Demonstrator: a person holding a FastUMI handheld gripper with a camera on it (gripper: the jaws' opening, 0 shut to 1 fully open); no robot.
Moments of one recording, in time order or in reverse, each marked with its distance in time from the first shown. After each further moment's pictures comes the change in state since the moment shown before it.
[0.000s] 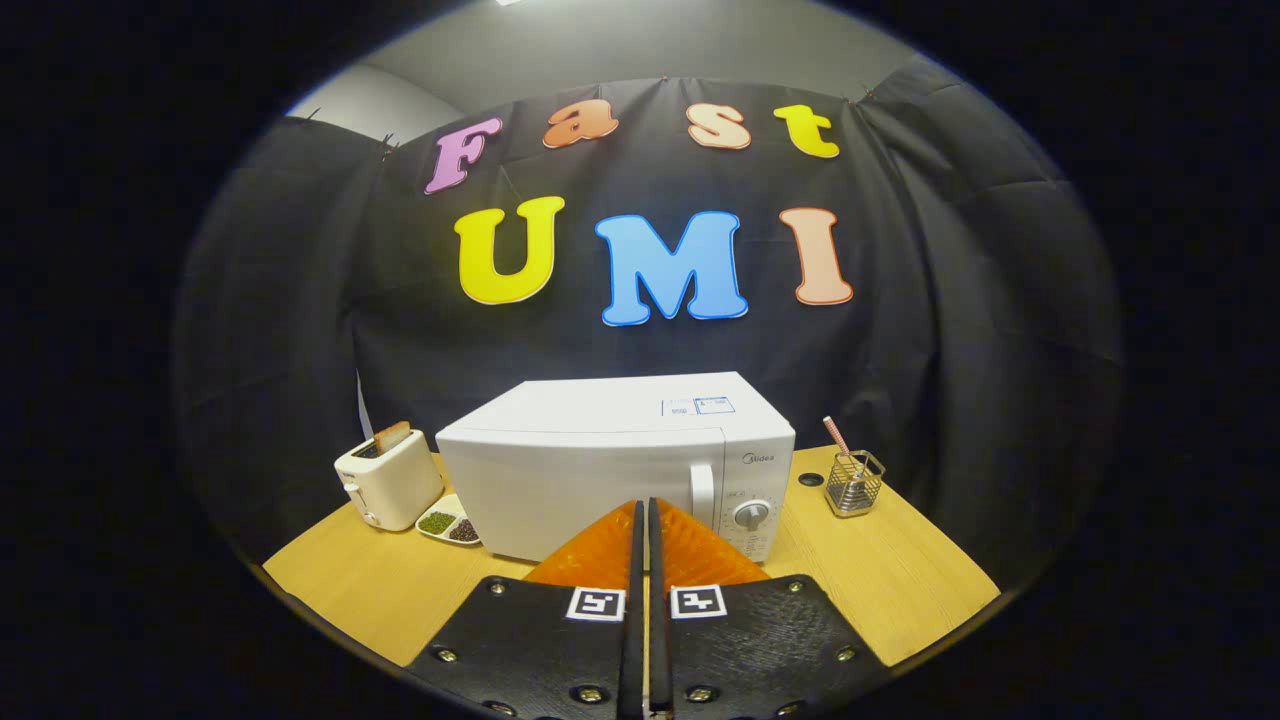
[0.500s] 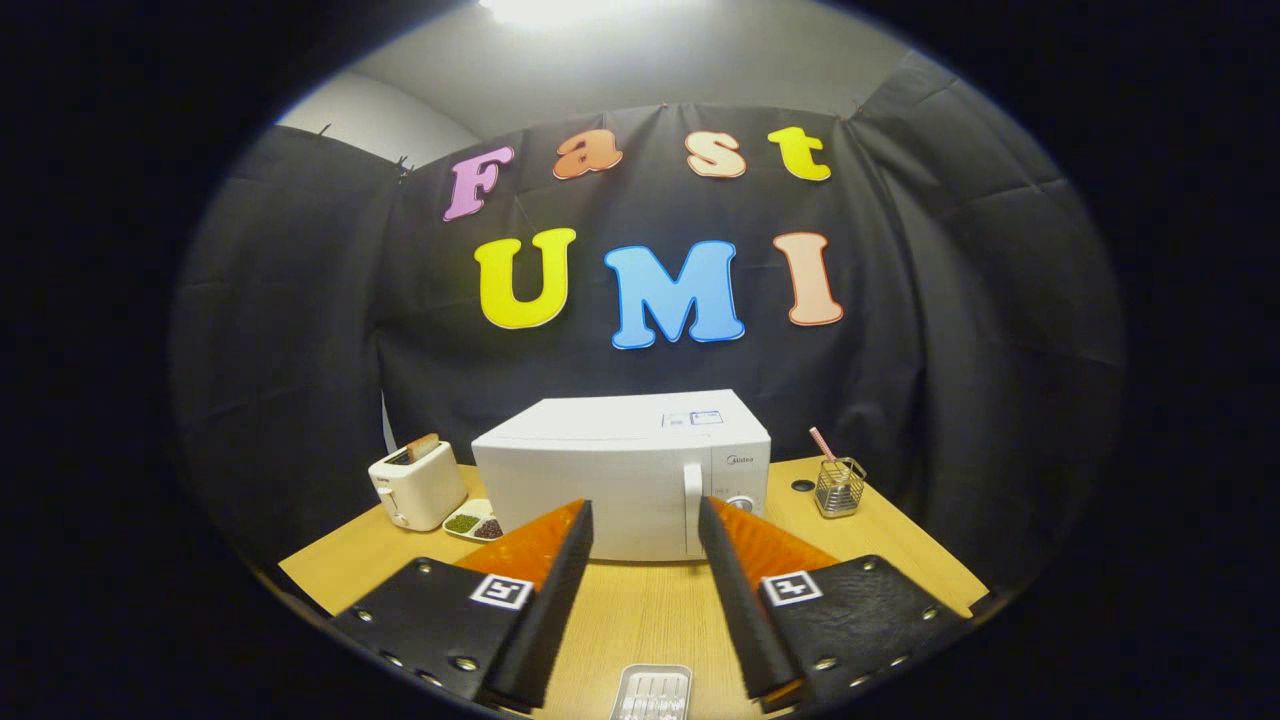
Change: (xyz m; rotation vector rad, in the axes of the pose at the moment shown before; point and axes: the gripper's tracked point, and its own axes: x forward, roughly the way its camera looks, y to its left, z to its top) arm -0.062 -0.006 0.006 -0.001 -0.050 0.033
